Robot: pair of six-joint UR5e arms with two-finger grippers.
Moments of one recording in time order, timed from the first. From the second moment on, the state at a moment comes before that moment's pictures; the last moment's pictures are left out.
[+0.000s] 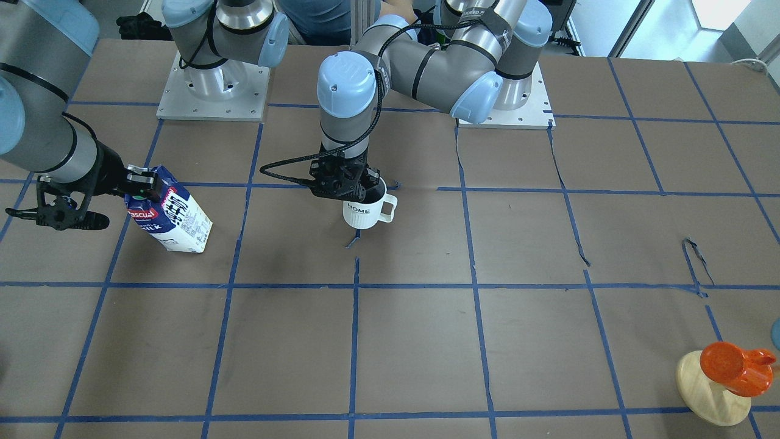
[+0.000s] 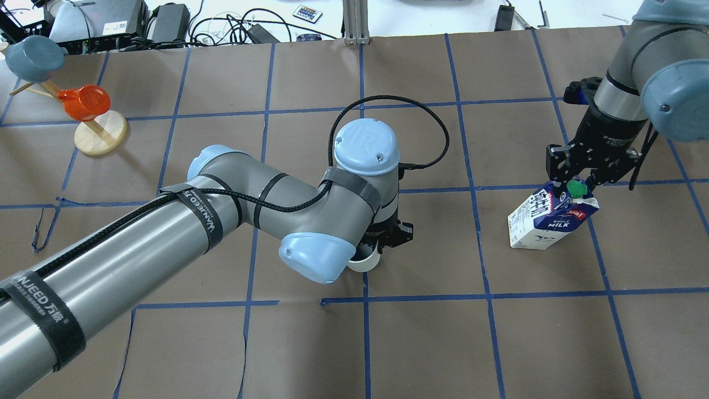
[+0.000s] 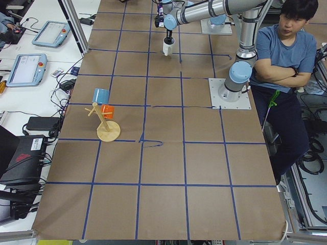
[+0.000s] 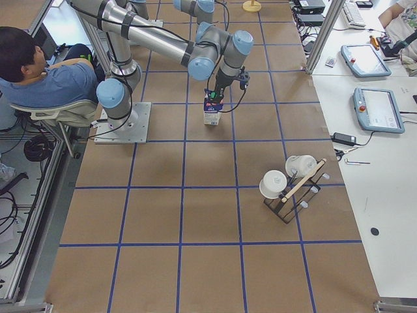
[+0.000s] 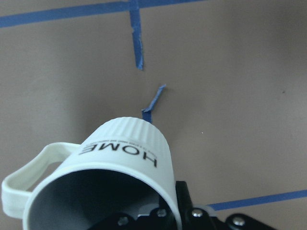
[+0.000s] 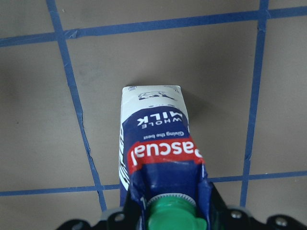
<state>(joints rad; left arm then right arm) -2.10 -1.88 -1.84 -1.05 1.49 -0.41 1.31 -1.45 1.79 -1.62 -1.60 -0.17</state>
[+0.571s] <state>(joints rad) -2.07 -1.89 -1.78 -1.06 1.51 -0.42 1.32 -1.46 1.73 -1.59 -1.56 -0.15</state>
